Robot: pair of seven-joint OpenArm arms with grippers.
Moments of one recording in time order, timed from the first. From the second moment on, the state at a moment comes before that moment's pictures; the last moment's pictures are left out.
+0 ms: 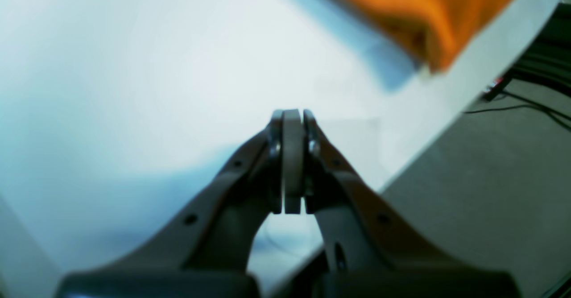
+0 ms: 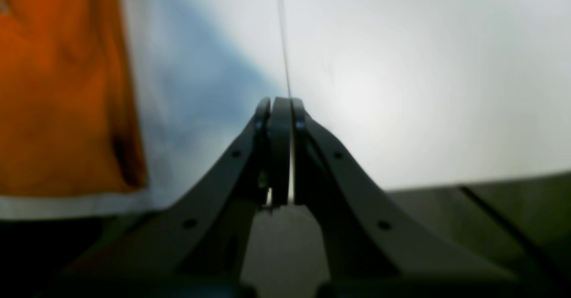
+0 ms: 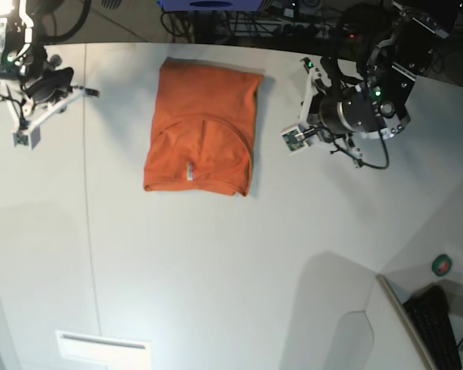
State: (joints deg) left arm 12.5 -28.0 16.4 109.1 -10.3 -35.2 64.2; right arm -29.9 11.3 9.0 113.9 17.2 -7.6 -61.2
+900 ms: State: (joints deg) left arm 48.0 -25.2 -7.3 74.3 -9.2 -34.8 -21.3; right arm -49.6 4.1 45.3 92.1 16.5 40.0 -15.3
